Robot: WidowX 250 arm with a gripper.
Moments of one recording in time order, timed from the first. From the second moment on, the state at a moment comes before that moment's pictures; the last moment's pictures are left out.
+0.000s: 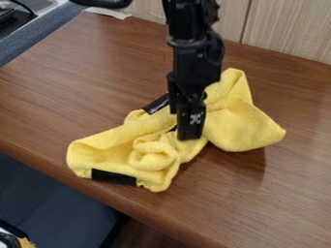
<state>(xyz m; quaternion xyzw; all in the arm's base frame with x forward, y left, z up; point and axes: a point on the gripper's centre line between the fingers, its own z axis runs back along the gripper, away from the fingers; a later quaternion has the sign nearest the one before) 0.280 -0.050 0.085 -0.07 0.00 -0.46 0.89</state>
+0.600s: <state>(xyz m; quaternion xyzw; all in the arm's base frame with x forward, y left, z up) 0.286 -0.037 0.149 -0.07 -0.07 -0.44 0.89</state>
